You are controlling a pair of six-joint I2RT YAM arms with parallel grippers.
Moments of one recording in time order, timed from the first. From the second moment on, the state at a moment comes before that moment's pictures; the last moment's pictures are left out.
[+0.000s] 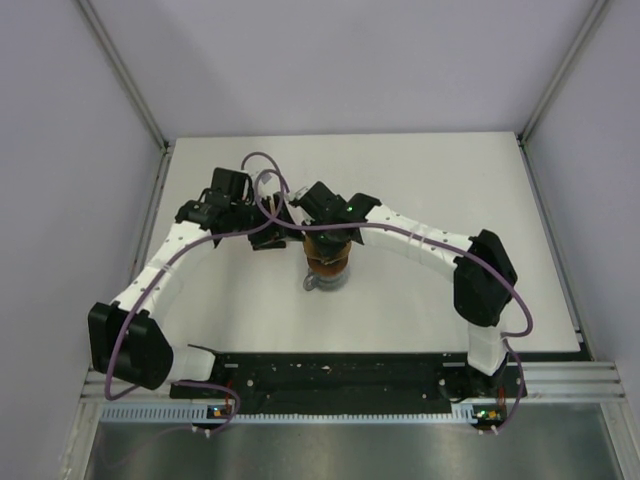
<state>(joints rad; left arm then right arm) -0.29 1.34 1.16 -0.70 0.54 -0.53 0.93 1.90 1.66 -0.79 0.08 0.17</state>
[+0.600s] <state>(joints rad) -0.36 1.41 1.15 -0.65 0.50 -0.53 0.91 1.89 1.64 -0.79 0.10 0.20</state>
